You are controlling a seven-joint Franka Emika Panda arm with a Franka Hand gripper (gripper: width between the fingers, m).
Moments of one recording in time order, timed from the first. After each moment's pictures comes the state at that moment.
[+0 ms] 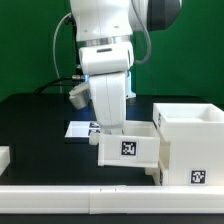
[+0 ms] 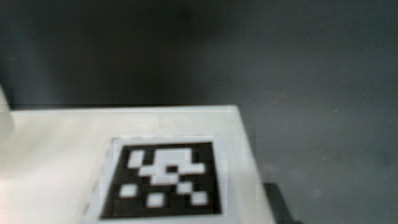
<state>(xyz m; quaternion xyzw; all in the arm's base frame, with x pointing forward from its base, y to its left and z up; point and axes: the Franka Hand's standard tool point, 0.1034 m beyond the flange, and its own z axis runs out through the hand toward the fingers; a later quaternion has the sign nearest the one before) 0.557 -0.014 0.061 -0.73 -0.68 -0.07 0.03</state>
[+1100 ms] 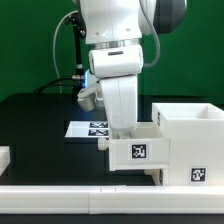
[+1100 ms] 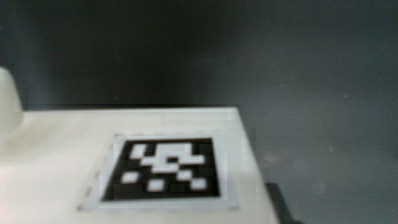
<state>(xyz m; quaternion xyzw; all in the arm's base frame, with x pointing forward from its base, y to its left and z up) 0.554 -0.006 0.051 -0.72 -0.69 -0.07 0.03</state>
